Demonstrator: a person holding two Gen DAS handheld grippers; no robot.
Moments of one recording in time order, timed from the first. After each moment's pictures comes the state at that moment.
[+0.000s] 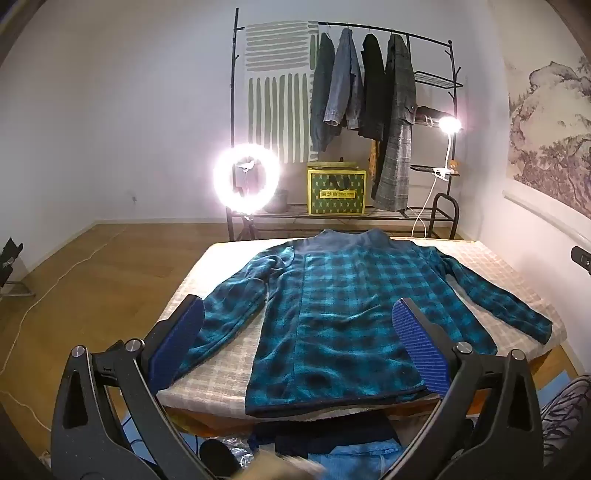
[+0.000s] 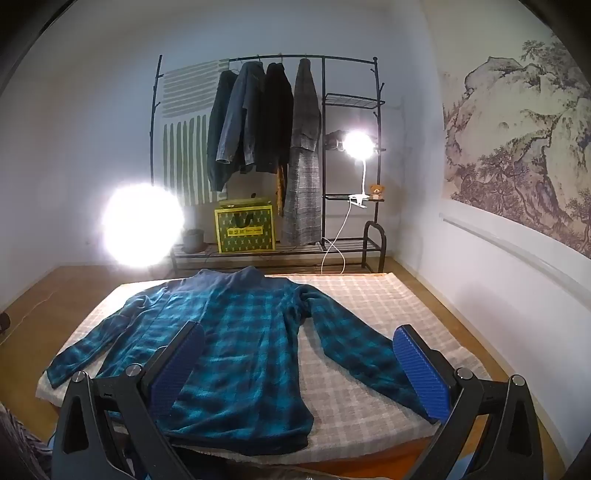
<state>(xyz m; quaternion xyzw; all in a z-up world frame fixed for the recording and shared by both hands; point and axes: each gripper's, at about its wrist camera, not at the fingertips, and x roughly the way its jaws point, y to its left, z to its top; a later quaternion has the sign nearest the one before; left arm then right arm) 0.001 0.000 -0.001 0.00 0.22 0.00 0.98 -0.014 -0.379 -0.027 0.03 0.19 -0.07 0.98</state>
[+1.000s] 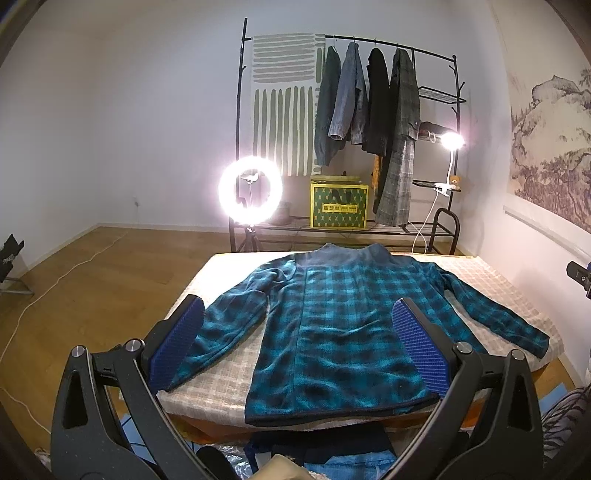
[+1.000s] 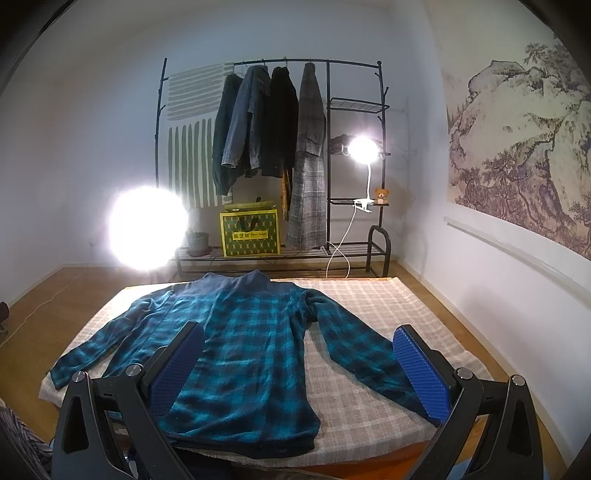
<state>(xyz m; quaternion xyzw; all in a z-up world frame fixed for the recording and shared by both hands) -0.007 0.004 0.013 -0.02 0.19 0.01 0.98 -0.013 -0.370 -0.023 0.03 0.19 -0.06 0.98</state>
